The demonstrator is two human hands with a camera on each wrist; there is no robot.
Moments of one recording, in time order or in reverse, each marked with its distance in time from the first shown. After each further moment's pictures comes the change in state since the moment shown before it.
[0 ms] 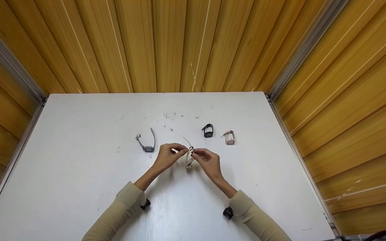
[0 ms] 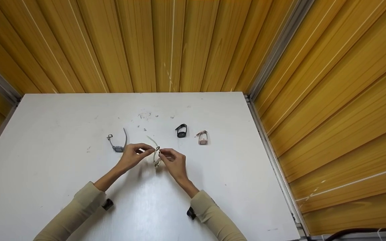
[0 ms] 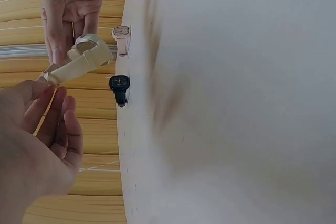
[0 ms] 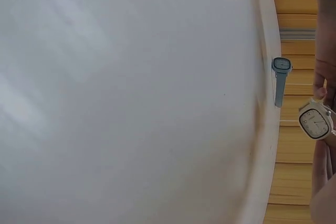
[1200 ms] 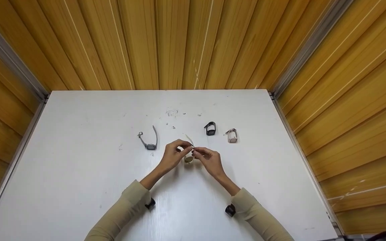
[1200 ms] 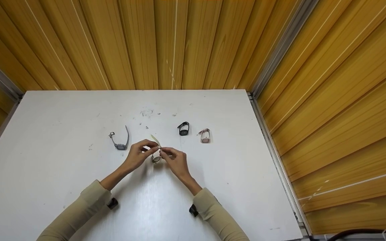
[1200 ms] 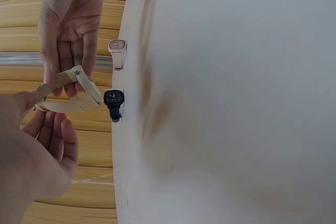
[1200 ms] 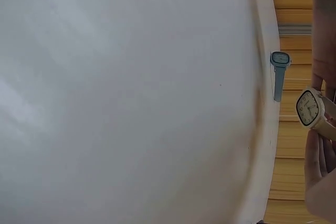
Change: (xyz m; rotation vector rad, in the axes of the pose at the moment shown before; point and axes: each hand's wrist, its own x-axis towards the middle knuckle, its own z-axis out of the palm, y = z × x) left_hand -0.002 -0.004 0.014 -0.068 0.041 -0.003; right_hand 0.005 0.007 -0.003 -0.033 -0.087 0.043
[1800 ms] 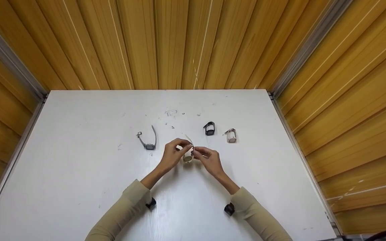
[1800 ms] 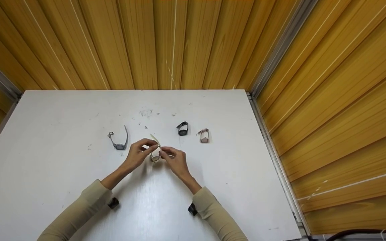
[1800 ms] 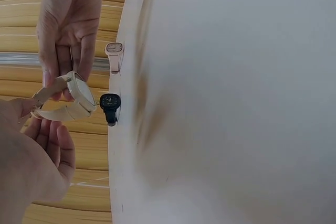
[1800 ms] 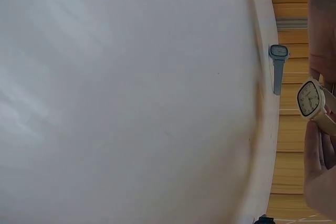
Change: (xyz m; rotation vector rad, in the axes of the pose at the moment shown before) left_hand 0.004 -0.001 0.006 -0.060 0.053 -0.054; right_hand 0.004 -0.004 -0.002 0.010 -0.014 0.046
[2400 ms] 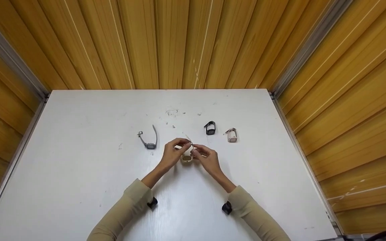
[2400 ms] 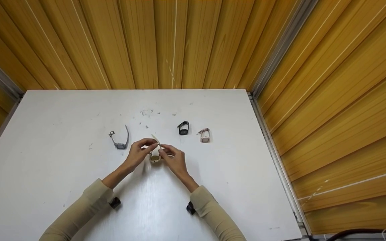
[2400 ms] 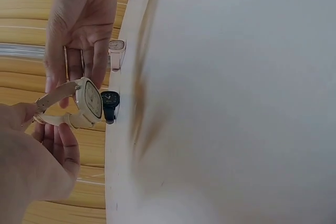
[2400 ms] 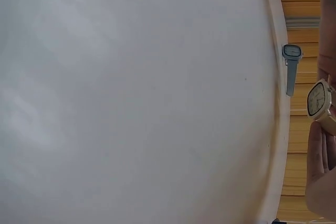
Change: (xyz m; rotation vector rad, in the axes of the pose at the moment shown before) left_hand -0.002 0.006 -0.001 -0.066 0.028 -0.059; right_hand 0.005 0.015 0.005 -0.005 0.021 0.008
